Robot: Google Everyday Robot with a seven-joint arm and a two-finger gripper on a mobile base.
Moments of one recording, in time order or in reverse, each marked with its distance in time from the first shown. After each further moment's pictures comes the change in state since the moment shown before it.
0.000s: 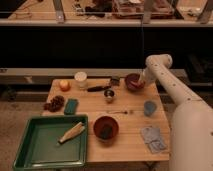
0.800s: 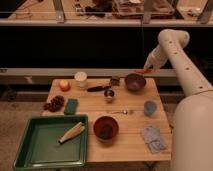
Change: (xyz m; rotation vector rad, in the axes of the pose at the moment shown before) arm 0.024 -0.011 -0.134 0.051 -0.060 -0.097
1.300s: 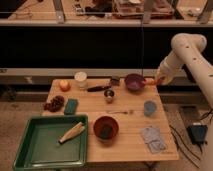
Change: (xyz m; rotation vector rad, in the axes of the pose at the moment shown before) arm -0.065 0.076 -0.032 -0.083 -0.088 -0.077
